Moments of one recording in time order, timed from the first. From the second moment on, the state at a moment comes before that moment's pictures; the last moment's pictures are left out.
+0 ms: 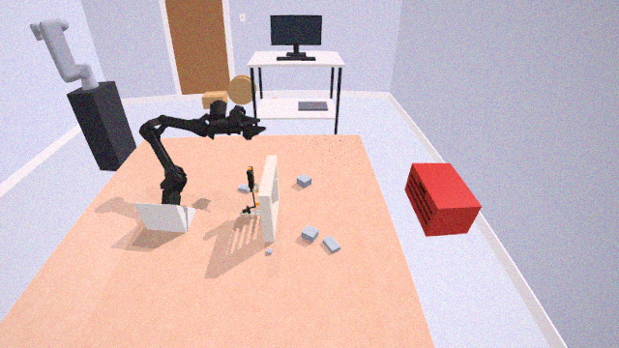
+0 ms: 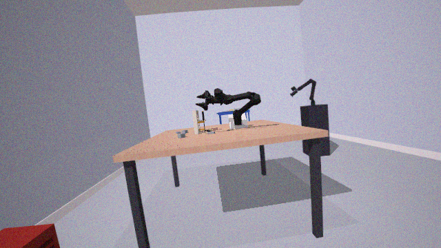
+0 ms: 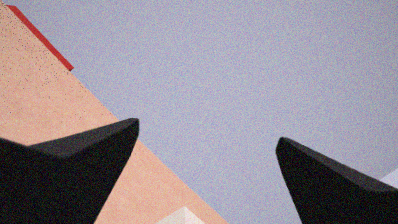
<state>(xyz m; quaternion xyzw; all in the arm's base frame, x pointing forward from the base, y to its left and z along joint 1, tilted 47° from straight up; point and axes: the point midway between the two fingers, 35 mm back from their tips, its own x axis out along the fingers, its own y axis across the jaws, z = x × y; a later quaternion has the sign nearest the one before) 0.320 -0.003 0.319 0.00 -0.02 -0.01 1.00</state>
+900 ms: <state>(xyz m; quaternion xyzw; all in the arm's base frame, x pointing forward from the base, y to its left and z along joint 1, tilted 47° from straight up) 0.359 -0.037 0.228 -0.03 0.32 0.06 0.95</state>
